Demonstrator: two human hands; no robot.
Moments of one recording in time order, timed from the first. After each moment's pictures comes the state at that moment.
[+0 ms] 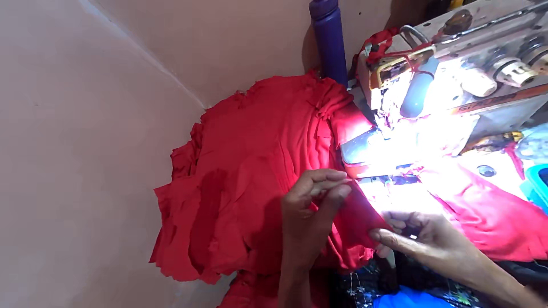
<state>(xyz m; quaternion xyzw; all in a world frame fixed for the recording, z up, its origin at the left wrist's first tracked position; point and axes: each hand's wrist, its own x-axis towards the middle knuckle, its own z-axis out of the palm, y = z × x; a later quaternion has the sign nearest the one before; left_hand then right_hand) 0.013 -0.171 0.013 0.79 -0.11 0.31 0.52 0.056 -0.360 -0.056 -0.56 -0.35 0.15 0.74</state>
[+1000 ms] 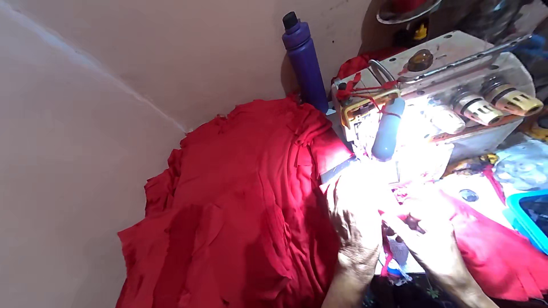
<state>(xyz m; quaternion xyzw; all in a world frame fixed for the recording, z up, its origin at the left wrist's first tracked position) 0.108 -0.255 -0.063 0.92 0.06 0.37 0.15 0.098 -0.364 -0.101 -0.72 -0.11 -0.10 0.68</state>
